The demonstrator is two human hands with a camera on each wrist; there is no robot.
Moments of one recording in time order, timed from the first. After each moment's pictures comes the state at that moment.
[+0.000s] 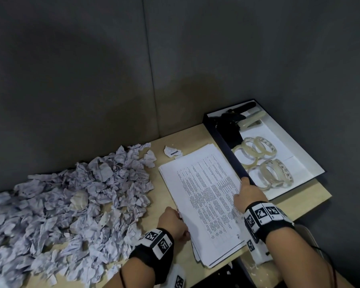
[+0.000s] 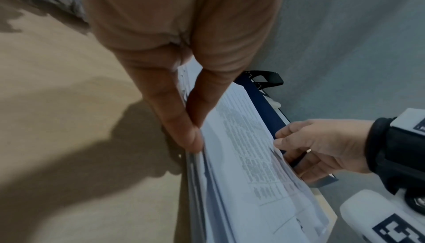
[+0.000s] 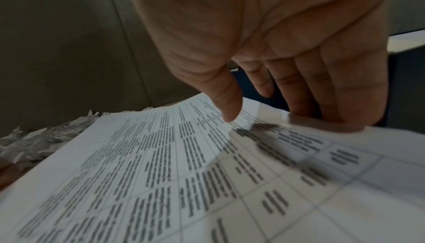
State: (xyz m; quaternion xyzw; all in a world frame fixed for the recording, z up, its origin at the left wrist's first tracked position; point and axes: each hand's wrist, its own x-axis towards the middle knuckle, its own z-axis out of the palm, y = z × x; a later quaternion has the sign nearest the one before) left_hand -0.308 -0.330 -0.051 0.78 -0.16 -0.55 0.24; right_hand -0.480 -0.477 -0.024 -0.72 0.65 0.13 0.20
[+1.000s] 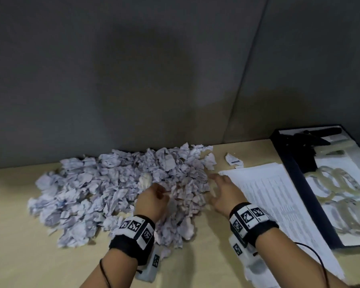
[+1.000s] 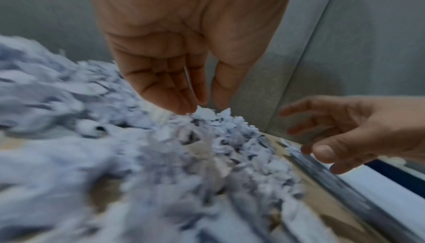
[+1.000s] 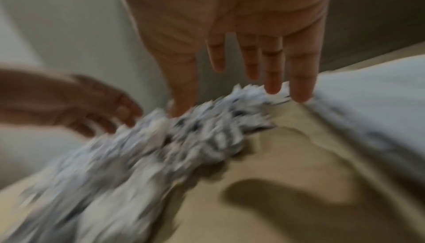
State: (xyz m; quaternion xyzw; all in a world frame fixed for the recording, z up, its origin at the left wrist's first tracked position) left_hand -0.154 -0.231 -0.005 0.91 -0.20 -0.26 0.26; right_hand -0.301 -0.404 -0.006 -0.88 0.34 0.08 0.32
